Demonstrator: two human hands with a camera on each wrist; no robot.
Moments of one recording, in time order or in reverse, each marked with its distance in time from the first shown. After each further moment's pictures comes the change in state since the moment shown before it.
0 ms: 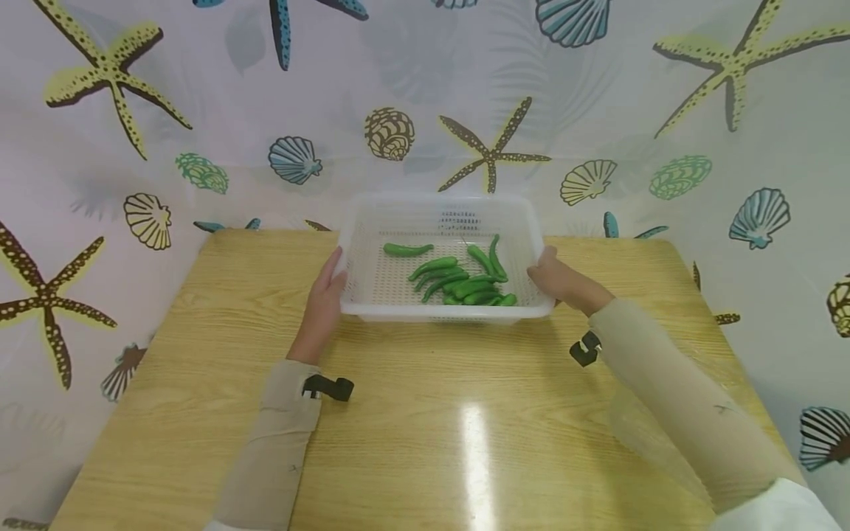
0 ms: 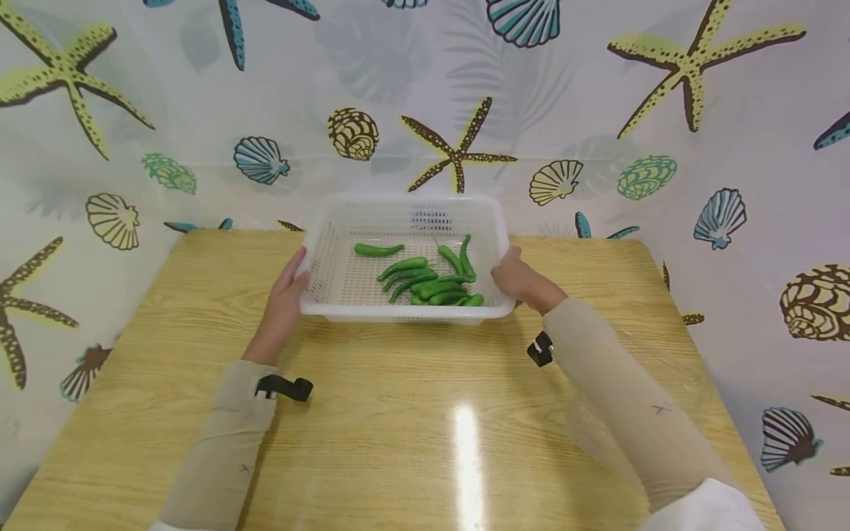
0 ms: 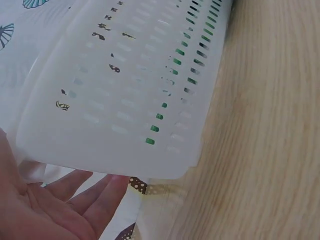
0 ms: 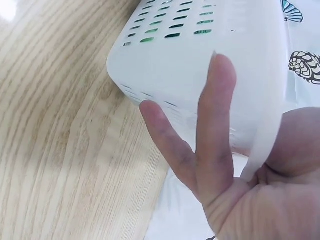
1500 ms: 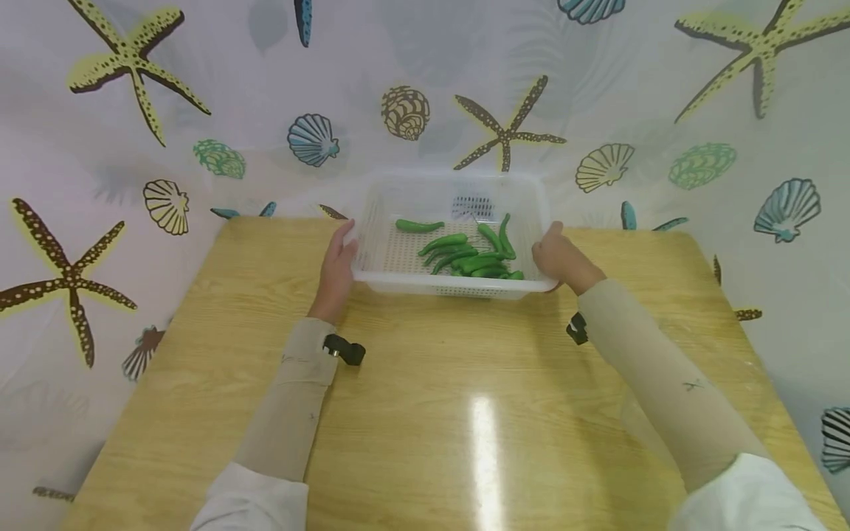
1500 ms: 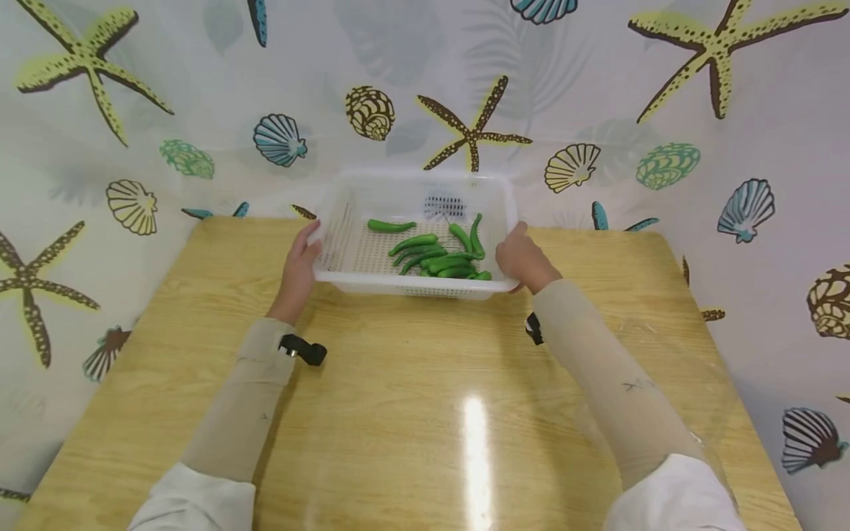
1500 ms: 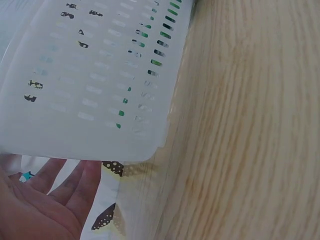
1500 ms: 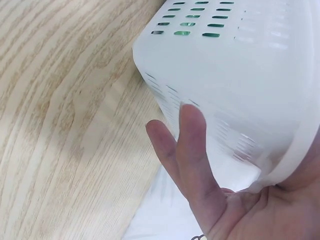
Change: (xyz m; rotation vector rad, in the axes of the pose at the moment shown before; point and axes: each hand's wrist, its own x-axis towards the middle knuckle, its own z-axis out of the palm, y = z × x) left_hand 0.016 0.021 -0.007 -0.092 0.043 0.011; right_hand 0.028 -0.010 0.008 -0.176 0.116 0.049
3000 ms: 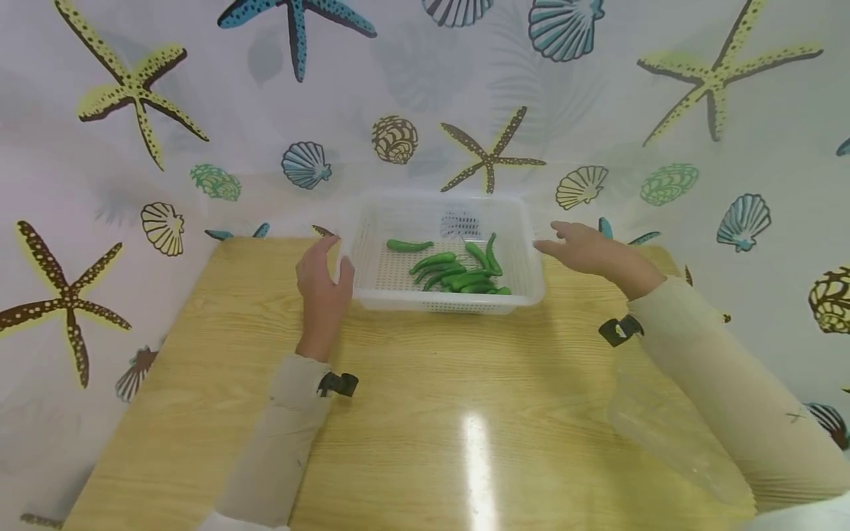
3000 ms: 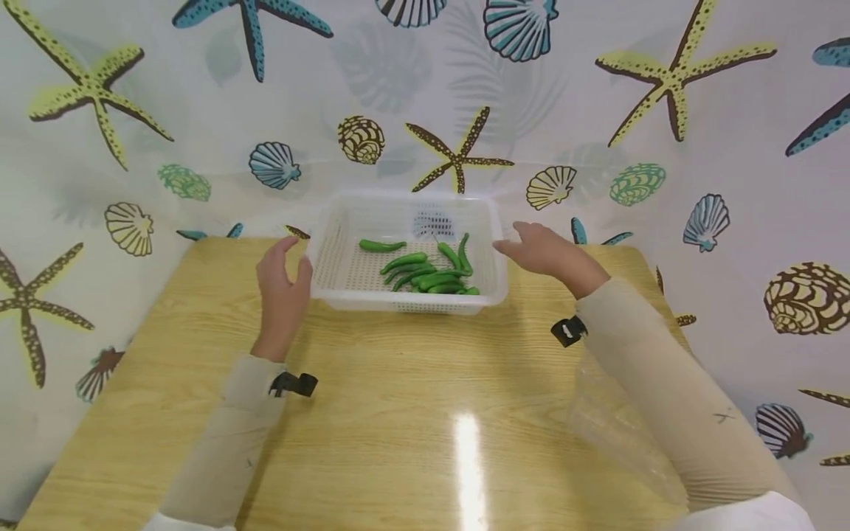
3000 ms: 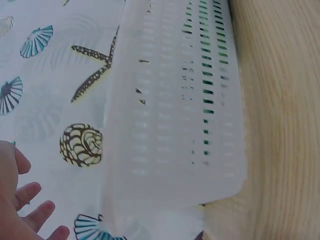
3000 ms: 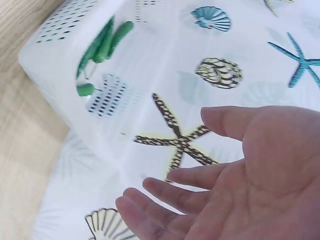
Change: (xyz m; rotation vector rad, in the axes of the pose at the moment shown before) left_hand -0.019 0.017 0.008 0.471 0.351 0.436; right_hand -0.087 -0.044 -0.076 -0.277 -0.070 -0.087
